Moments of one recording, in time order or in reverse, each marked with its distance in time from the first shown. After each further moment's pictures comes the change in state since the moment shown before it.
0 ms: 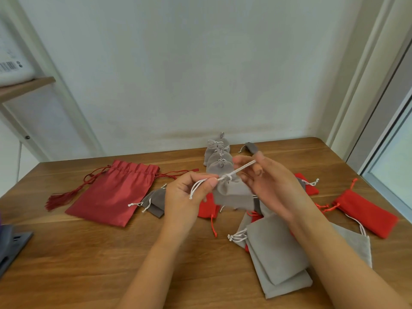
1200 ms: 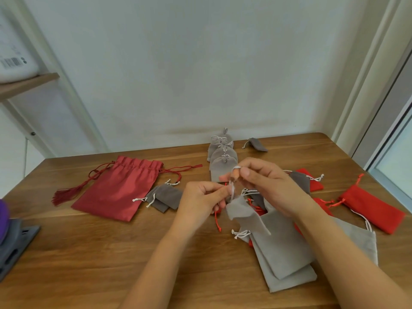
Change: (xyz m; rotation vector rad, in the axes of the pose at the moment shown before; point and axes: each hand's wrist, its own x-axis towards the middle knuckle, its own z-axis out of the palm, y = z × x) left_hand 0.000 -0.008 0.002 0.132 -0.246 -0.279; right_hand -0.006 0.006 0.000 -0.437 -0.189 0.016
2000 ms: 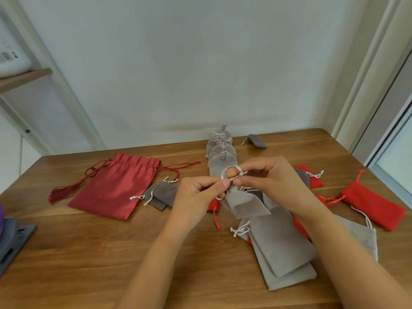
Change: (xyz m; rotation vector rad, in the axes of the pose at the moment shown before) left_hand -0.005 0.006 -0.002 0.000 0.018 0.150; right_hand -0.003 -0.011 0.001 -0.244 0.142 -0.045
